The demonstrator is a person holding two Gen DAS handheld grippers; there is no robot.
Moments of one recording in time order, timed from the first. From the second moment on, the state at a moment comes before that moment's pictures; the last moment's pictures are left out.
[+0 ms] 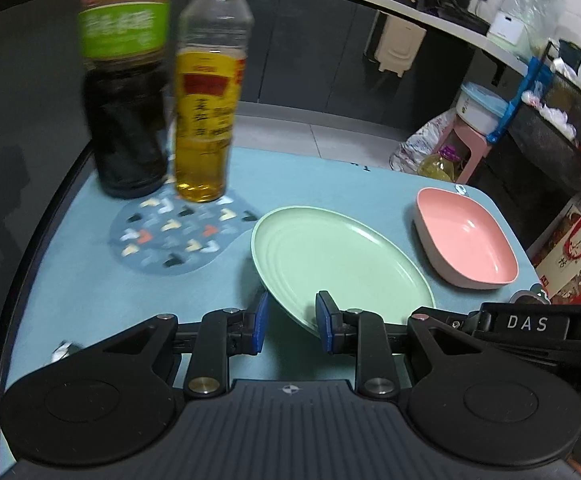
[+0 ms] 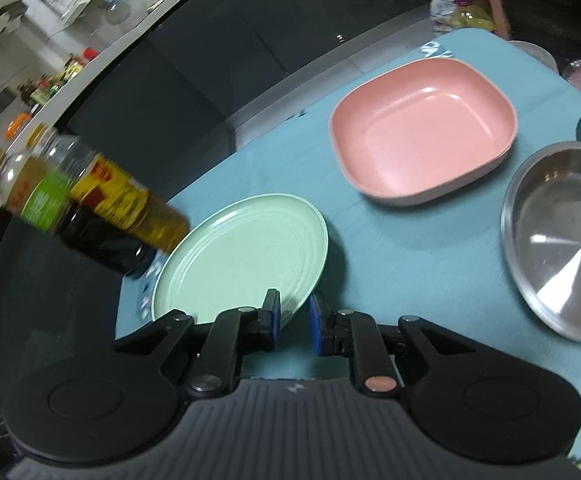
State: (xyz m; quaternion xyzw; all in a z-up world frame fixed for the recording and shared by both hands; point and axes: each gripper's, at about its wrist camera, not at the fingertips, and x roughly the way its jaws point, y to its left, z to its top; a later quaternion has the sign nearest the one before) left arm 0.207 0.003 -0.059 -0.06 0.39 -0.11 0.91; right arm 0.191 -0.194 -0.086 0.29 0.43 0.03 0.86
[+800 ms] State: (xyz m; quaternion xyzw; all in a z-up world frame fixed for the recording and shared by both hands) left arm 0.166 0.059 -0.069 -0.10 0.39 -0.08 0.91; right arm 0.158 -0.130 -0.075 0.23 0.44 0.06 0.87
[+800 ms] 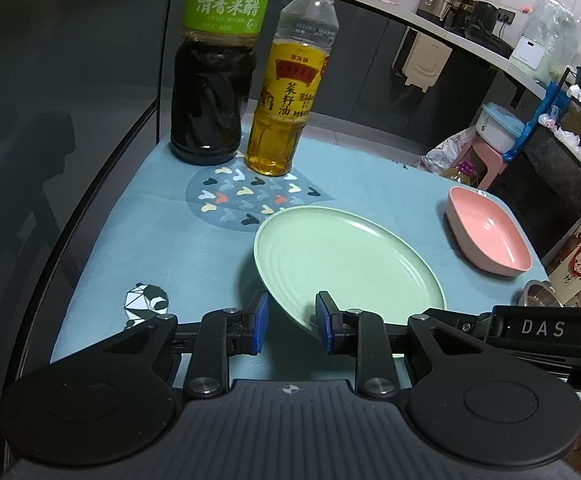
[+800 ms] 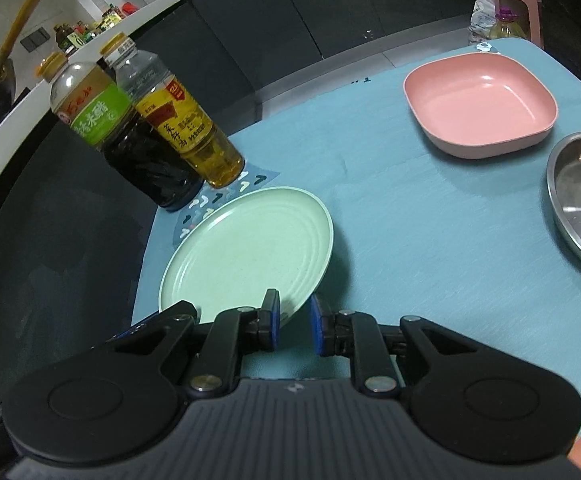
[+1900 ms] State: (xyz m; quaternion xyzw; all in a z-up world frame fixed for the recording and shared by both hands) left arm 0.169 0.065 -0.094 -0.09 0.45 -0.07 0.88; right arm 0.159 -0.122 -0.098 0.19 0.47 0.05 0.86
